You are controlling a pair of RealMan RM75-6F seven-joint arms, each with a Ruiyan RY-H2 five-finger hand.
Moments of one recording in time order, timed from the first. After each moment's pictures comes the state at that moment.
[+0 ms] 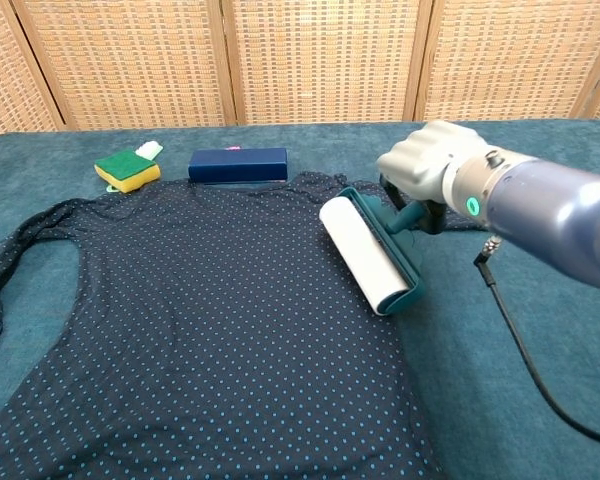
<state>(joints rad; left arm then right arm) -0.15 -1.06 -0.01 -1.67 1.52 1.39 -0.12 1.07 -1.71 0.17 -1.54 -0.46 1.26 -1.28</state>
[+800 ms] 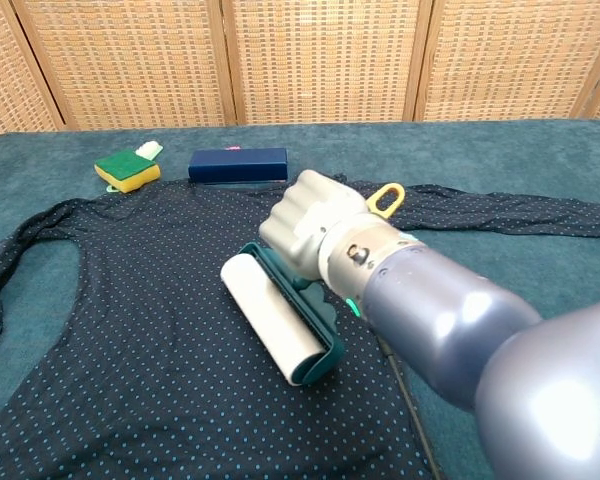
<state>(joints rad) -0.15 -1.06 -0.01 -1.66 1.53 1.39 -0.14 1.20 -1.95 0.16 -1.59 -0.49 1.39 -1.58</state>
